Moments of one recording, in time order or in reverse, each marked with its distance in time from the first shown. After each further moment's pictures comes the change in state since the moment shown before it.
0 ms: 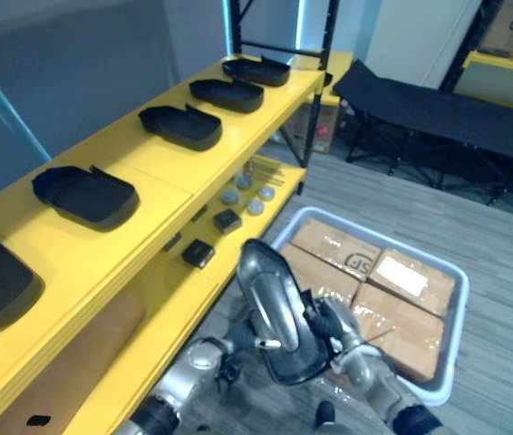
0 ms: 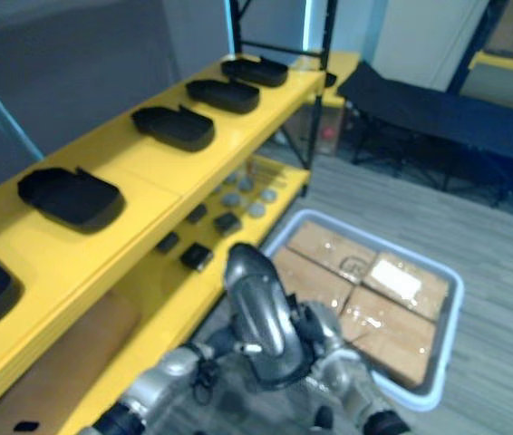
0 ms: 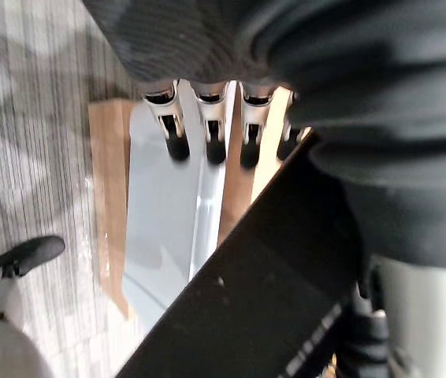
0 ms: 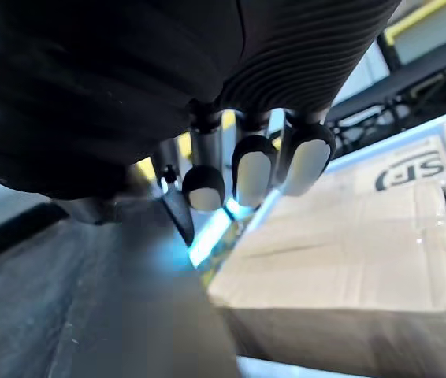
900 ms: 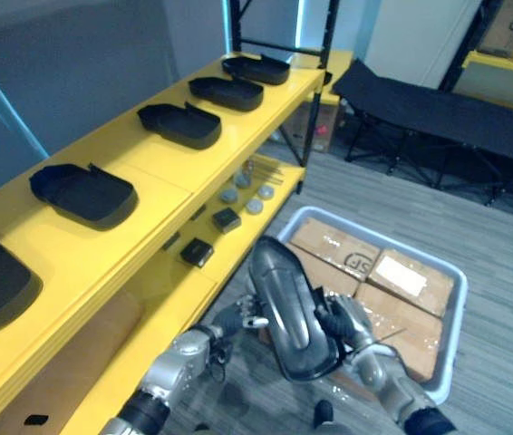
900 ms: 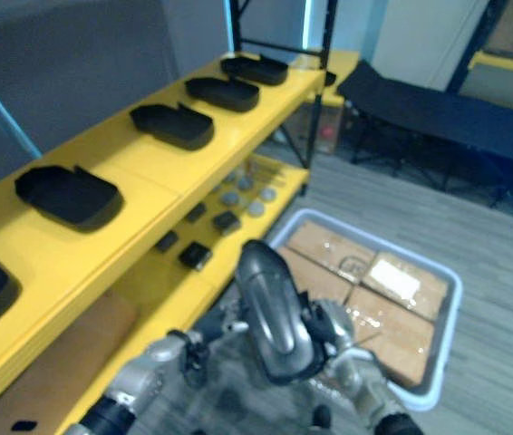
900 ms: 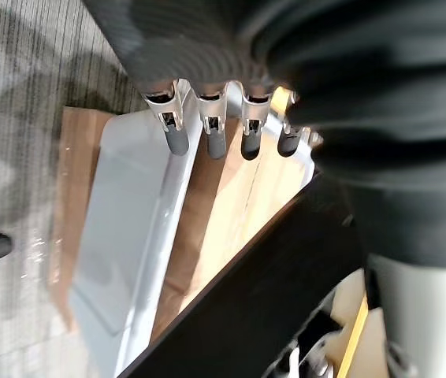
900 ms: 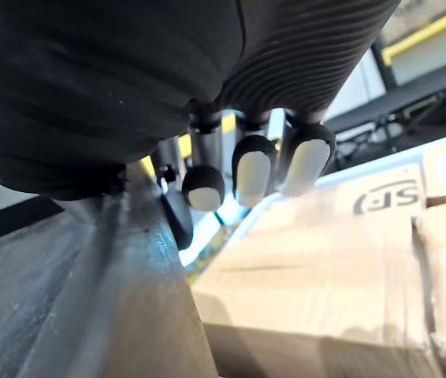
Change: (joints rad) left arm 0.001 0.043 0.118 -0.130 -0.075 0.122 -0.066; right arm 0.032 -0.047 -0.062 -0.056 -0.055 0.024 0.055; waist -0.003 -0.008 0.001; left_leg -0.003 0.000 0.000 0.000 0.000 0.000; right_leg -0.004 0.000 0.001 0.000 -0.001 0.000
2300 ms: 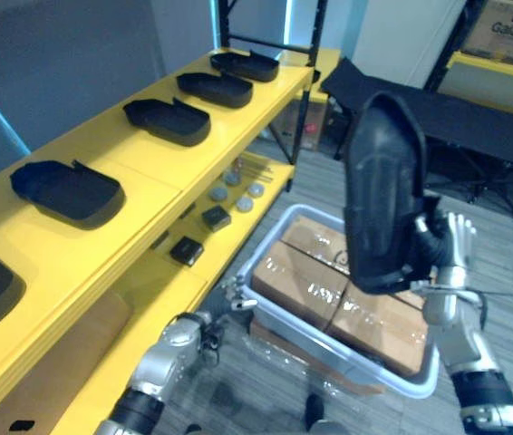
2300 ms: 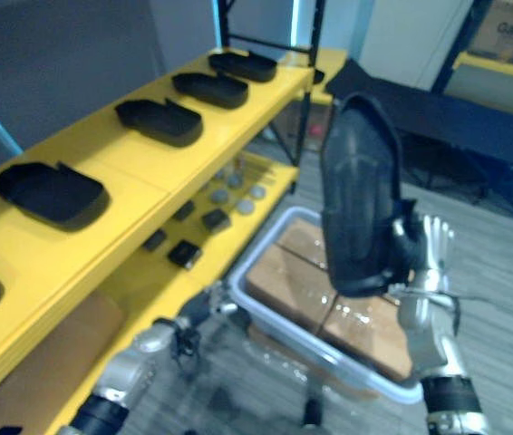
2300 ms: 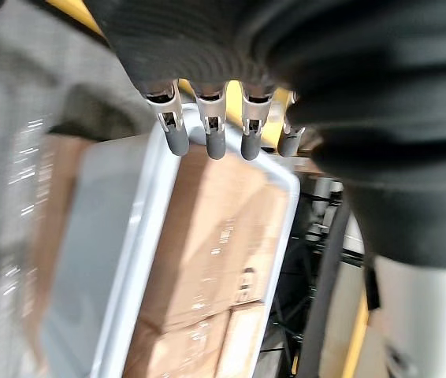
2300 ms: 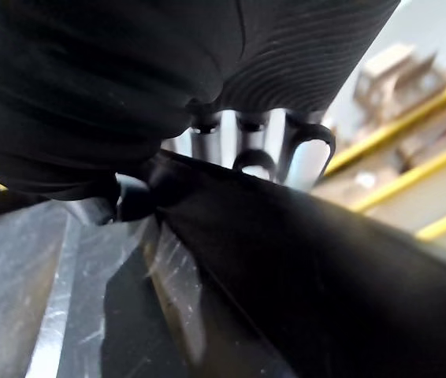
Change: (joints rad) left arm 0.014 -0.007 0.137 -0.062 0.028 0.110 0.078; right arm -0.088 -0.147 -0.392 -0.288 0.067 0.044 -0.068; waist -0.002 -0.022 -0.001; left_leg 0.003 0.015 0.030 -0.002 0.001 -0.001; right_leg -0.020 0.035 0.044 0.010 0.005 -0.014
